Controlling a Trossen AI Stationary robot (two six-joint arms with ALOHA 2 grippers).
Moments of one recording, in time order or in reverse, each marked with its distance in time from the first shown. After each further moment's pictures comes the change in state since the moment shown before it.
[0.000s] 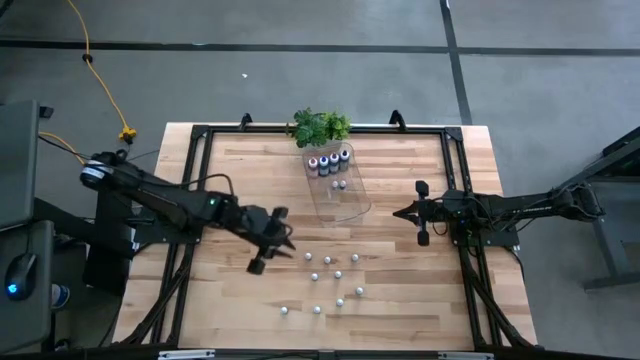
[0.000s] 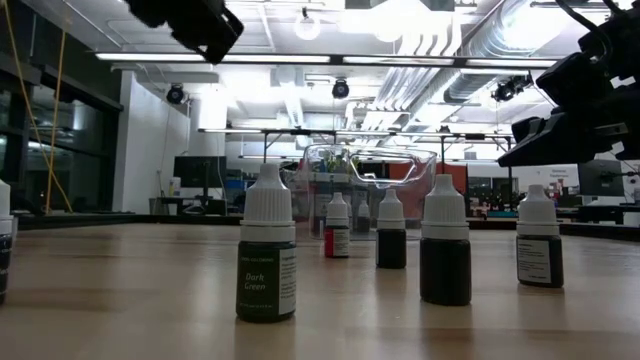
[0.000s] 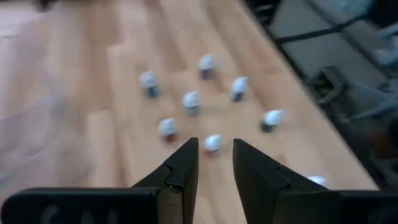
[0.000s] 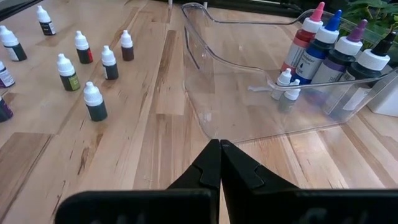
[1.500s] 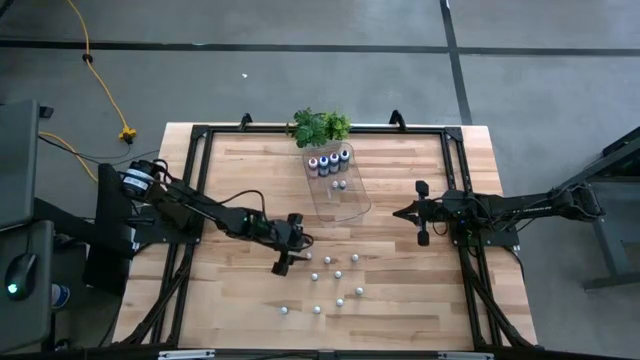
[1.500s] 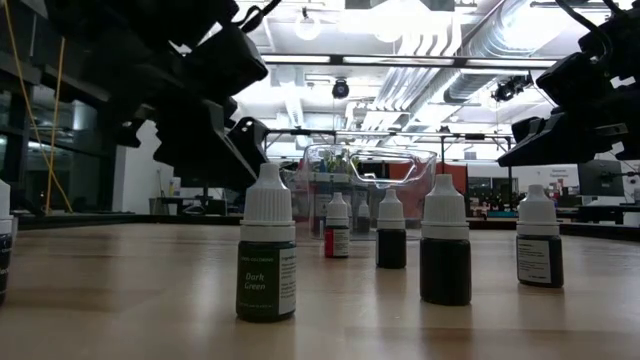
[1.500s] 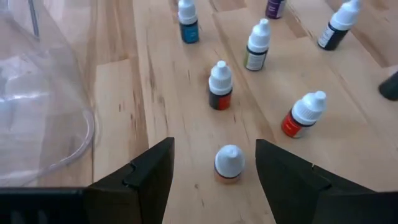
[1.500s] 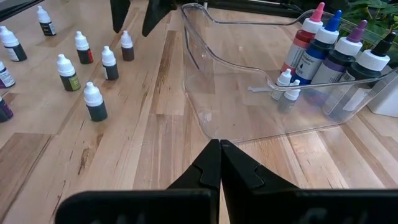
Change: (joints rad) left arm 0.039 0.379 -0.163 0.488 -0.108 0.051; right arm 0.000 0.000 0.000 0.000 0.000 0.000
